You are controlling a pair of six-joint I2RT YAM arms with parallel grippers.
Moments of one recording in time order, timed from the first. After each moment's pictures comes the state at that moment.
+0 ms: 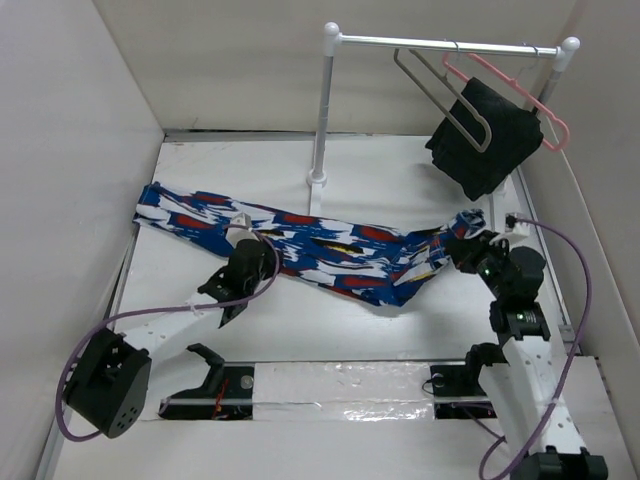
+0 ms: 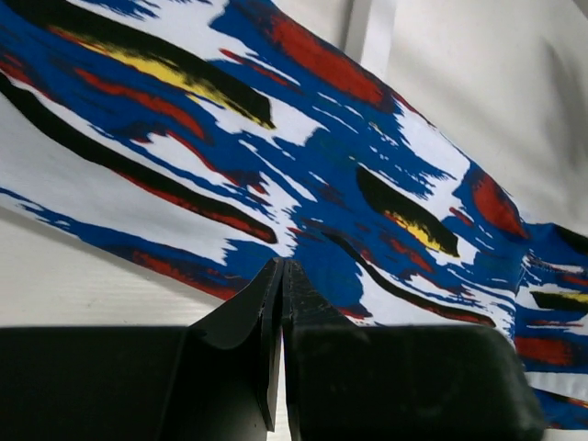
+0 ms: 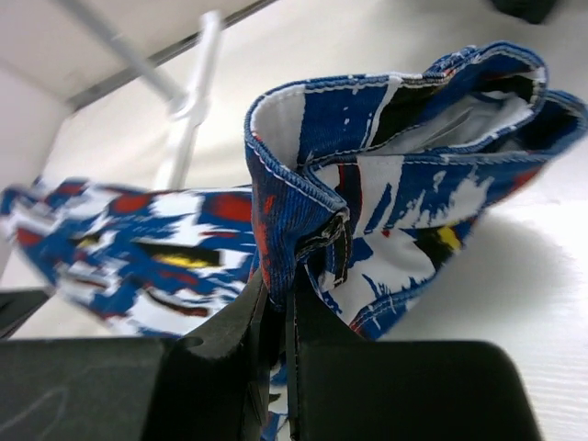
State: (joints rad) left arm -0.55 1.06 0.41 0.13 -0.29 -0.85; right arm -0.11 0.52 0.35 -0.02 -0.35 0.51
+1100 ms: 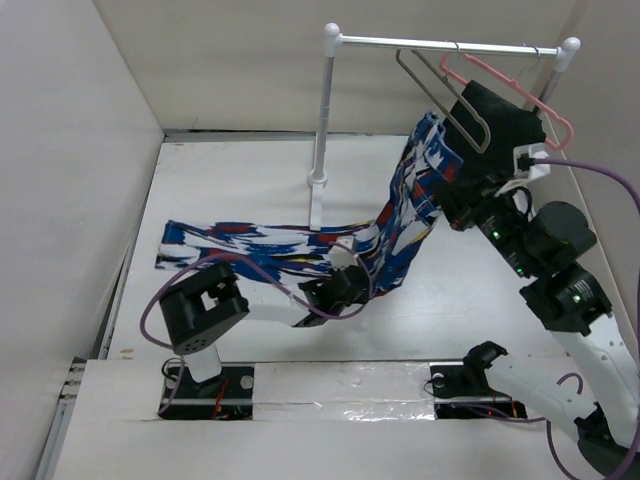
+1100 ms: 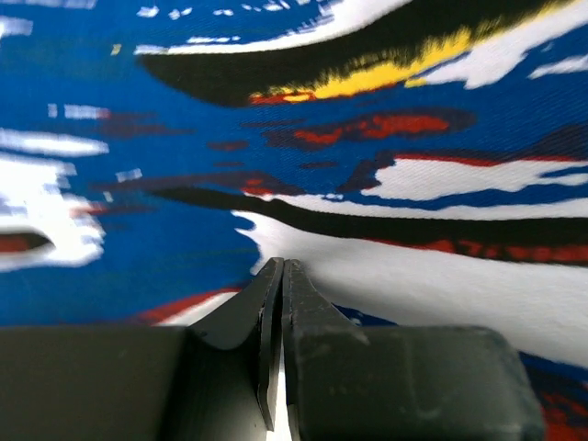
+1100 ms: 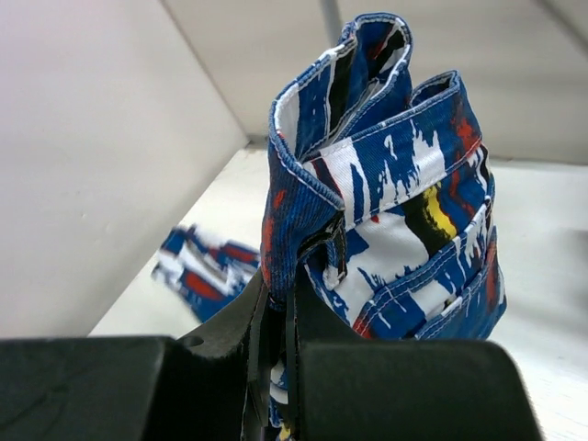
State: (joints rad) left arm -1.13 1.65 0.71 0.29 -0.48 -0.97; right arm 0.56 0.78 1.18 -0.30 0.05 0.37
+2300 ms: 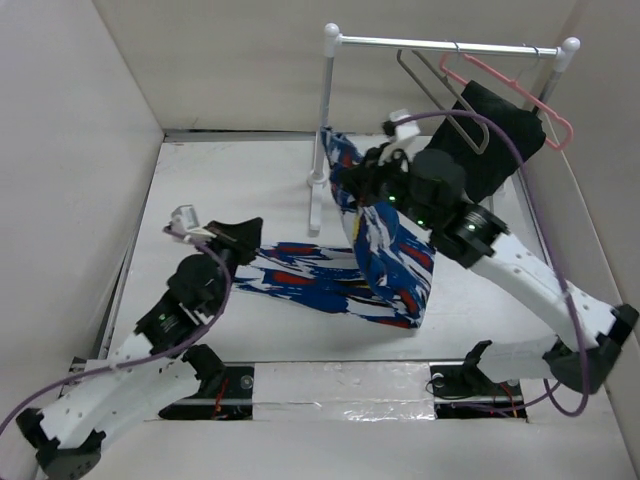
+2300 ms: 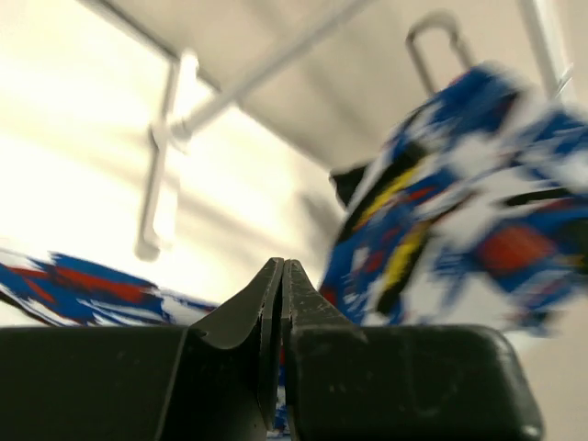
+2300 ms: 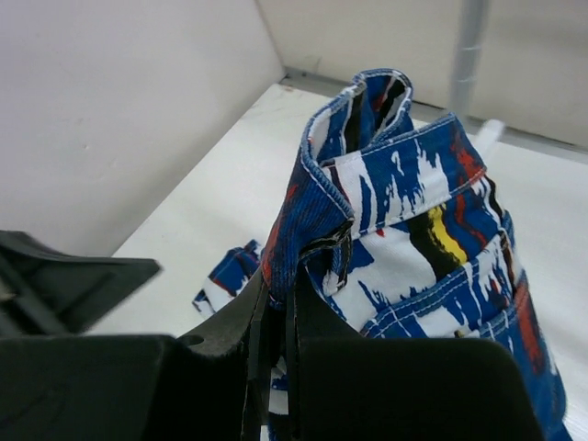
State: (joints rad) left arm -0.82 0.65 0.64 -0.07 -0.60 -0.88; right arm 0.78 1.20 1.39 -0.25 0.08 0.30
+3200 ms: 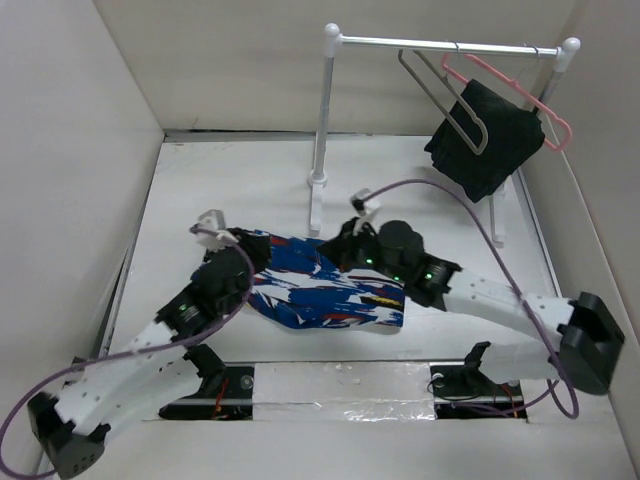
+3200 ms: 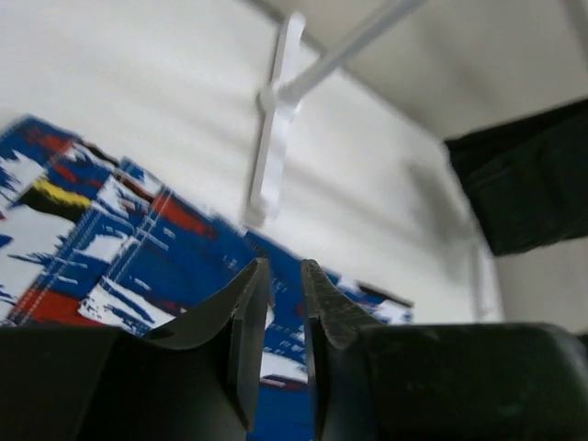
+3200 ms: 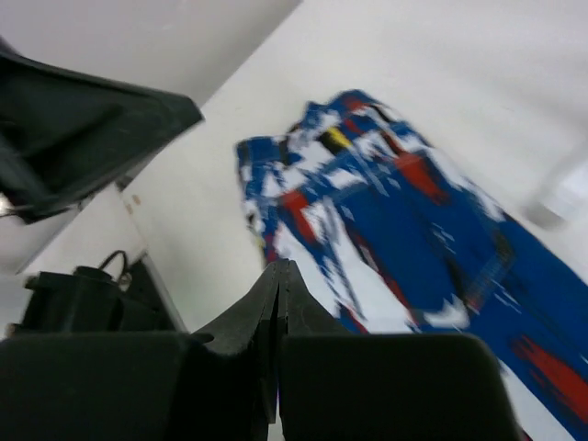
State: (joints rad) left arm -0.79 0.57 0.63 -0.30 -0.67 -0.84; right arm 0.98 1.37 0.95 0.23 -0.01 0.45
